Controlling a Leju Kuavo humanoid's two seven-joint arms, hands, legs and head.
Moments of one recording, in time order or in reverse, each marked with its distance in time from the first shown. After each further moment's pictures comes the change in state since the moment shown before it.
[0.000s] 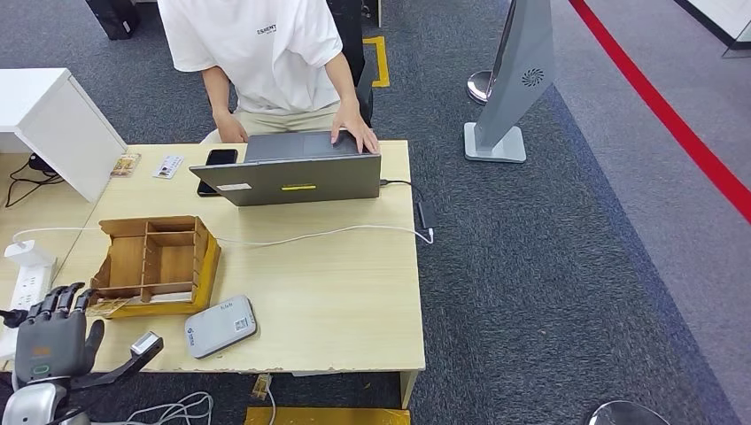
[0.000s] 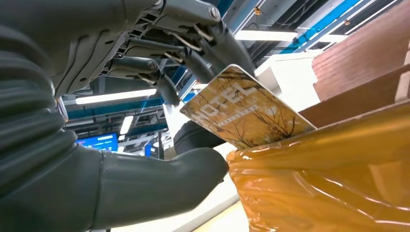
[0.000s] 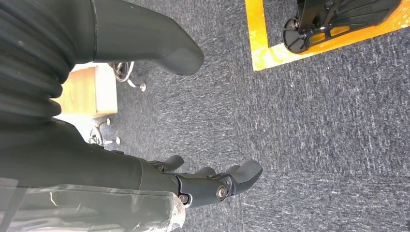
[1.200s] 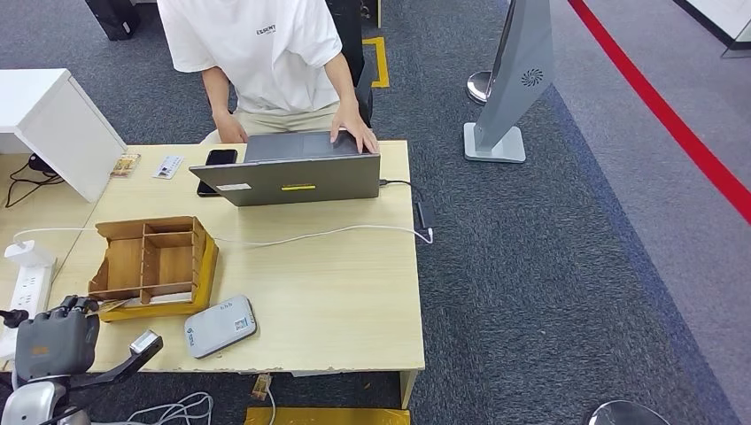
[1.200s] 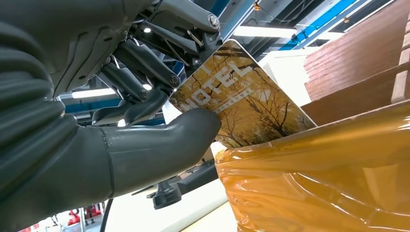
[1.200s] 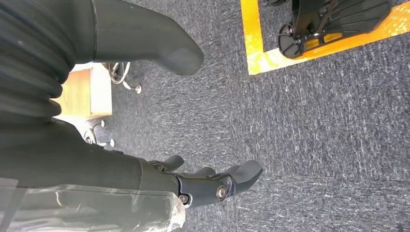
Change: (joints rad) left arm -0.019 0.010 0.001 0.040 0.034 0.003 -0.040; right arm 0.000 0.001 -0.010 0.000 -0.002 0.013 -0.025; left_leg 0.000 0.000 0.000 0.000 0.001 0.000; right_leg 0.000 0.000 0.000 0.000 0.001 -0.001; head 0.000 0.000
